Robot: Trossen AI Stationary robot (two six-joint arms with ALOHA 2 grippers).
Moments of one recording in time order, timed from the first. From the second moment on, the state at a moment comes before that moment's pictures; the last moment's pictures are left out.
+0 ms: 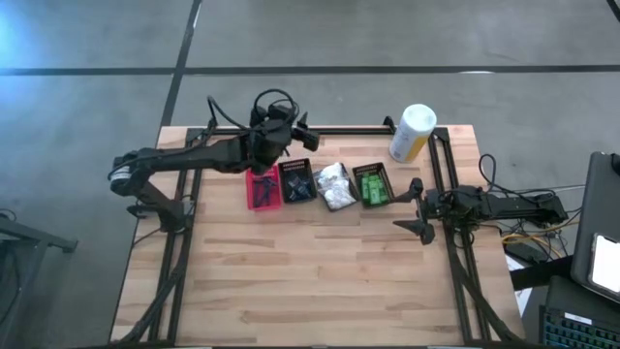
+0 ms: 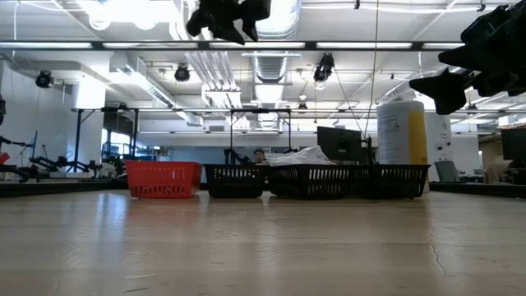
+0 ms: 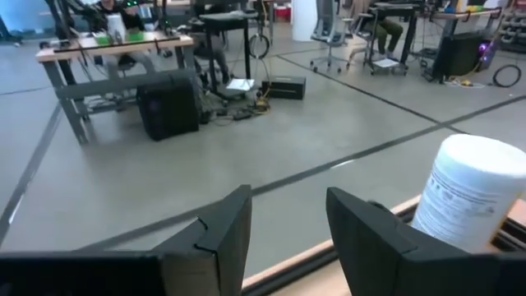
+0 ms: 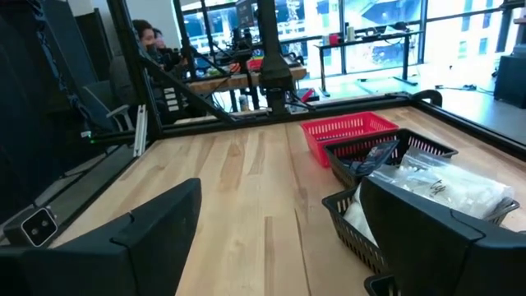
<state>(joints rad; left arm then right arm) 0.18 1.51 1.39 -0.11 -0.90 -0.24 0.04 0.04 0.01 0.01 0.00 0.18</state>
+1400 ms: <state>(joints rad) 0.09 1.48 1.39 -0.18 -0.87 -0.22 0.04 0.04 0.01 0.01 0.00 0.18</state>
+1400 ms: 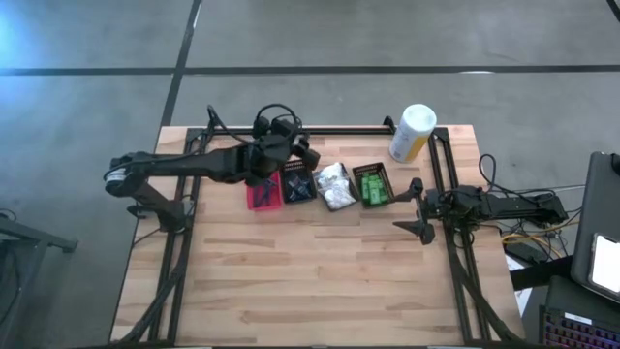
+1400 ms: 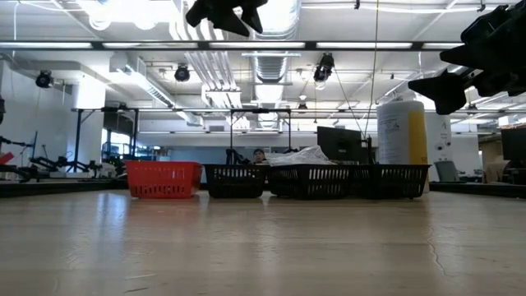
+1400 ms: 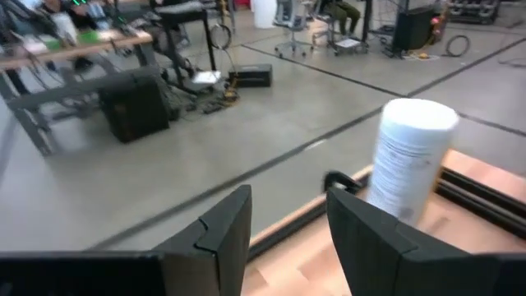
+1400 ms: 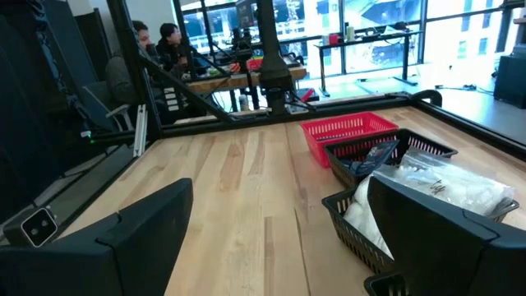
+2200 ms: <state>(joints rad) -0.05 1.47 1.31 -0.31 -0.74 -0.47 0.04 0.04 0.01 0.01 0.00 0.18</state>
